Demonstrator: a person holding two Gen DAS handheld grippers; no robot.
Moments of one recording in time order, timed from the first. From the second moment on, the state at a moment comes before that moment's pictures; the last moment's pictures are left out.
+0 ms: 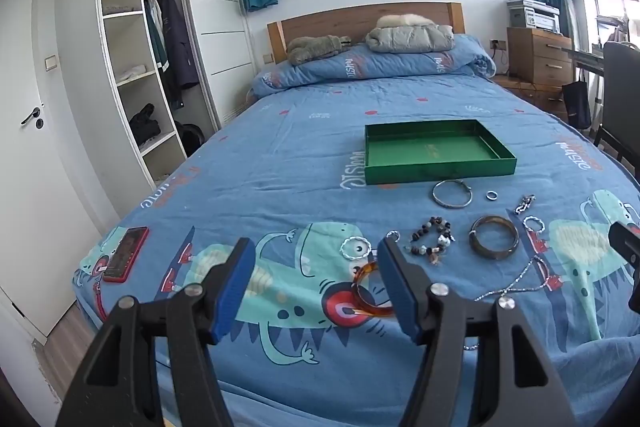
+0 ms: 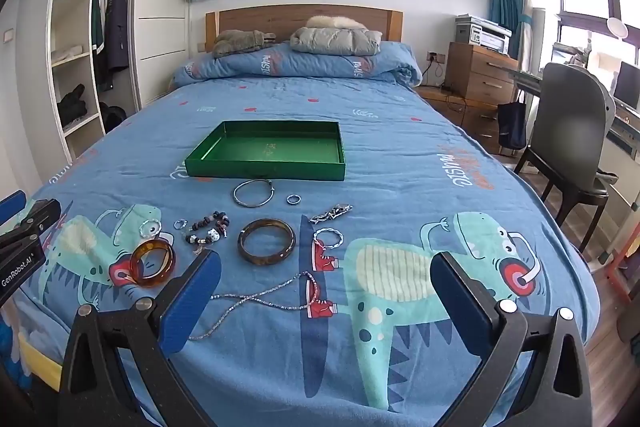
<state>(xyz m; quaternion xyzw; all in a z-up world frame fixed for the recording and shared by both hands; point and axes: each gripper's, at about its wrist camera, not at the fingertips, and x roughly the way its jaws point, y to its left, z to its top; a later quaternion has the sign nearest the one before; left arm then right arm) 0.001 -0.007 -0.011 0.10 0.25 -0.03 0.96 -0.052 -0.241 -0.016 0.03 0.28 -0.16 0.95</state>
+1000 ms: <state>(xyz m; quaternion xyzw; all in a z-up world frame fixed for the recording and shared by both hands) -0.001 -0.012 -0.009 0.08 0.26 -0.06 0.96 -0.053 -0.243 -0.013 0.02 0.27 -0.16 0.95</state>
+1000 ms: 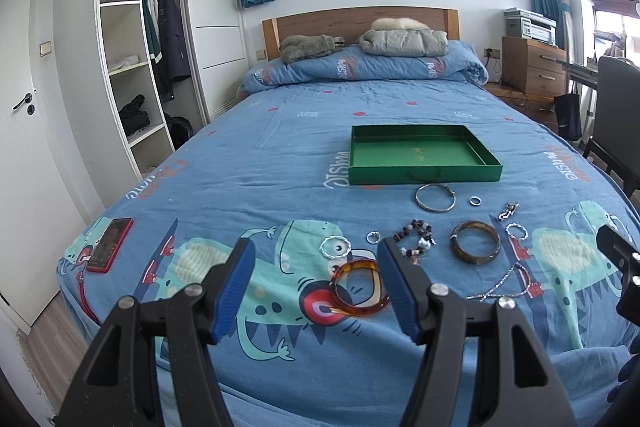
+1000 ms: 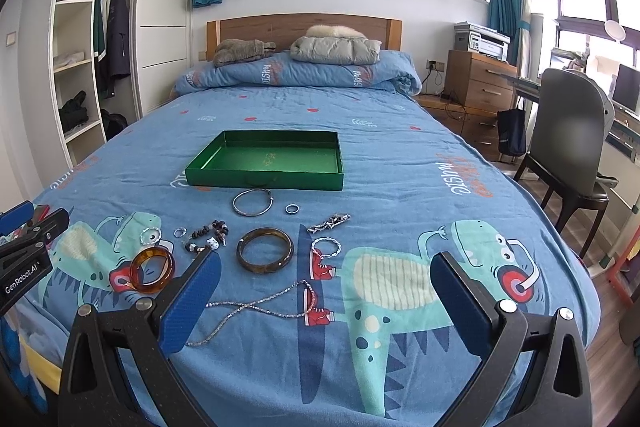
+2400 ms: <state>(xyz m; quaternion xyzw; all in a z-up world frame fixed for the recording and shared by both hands) 0.031 0.015 -0.055 0.05 0.32 -0.08 0.94 -0.043 -0.255 -0.050 0.06 0.32 -0.11 0.94</state>
